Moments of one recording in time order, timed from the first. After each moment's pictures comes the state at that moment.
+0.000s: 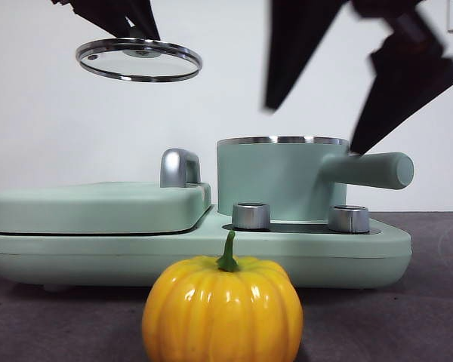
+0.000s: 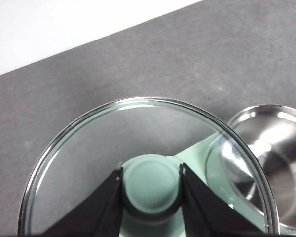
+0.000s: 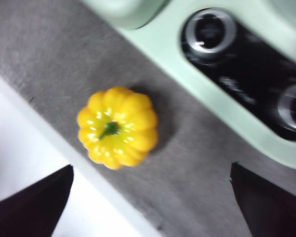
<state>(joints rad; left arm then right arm) -0.39 1.54 1.61 -0.66 0.10 0.09 0.87 1.30 1.08 -0.91 -0.18 0.27</state>
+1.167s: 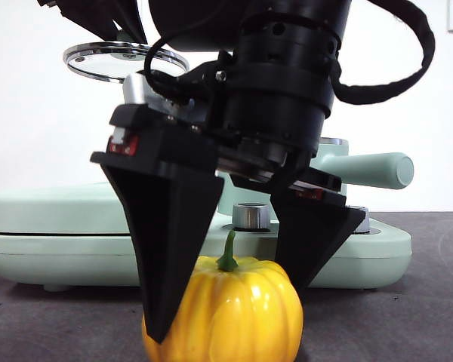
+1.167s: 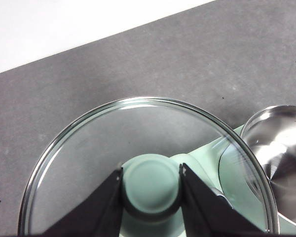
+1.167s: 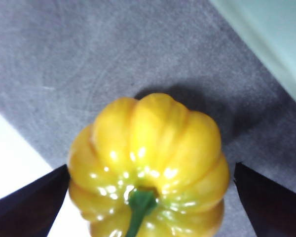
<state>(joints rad) -0.36 1.54 1.61 -0.66 0.10 0.09 1.02 1.67 1.08 -0.74 -0.16 0.30</state>
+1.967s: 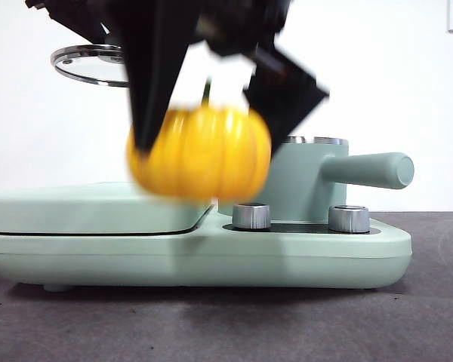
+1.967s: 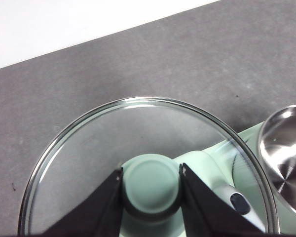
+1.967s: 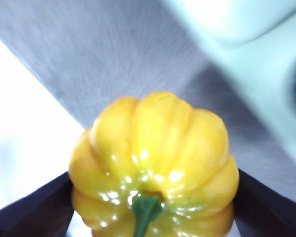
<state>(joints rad) -0.31 1.54 1.61 -0.68 0.10 0.09 0.95 1.68 1.47 -1.12 -0.21 0.26</state>
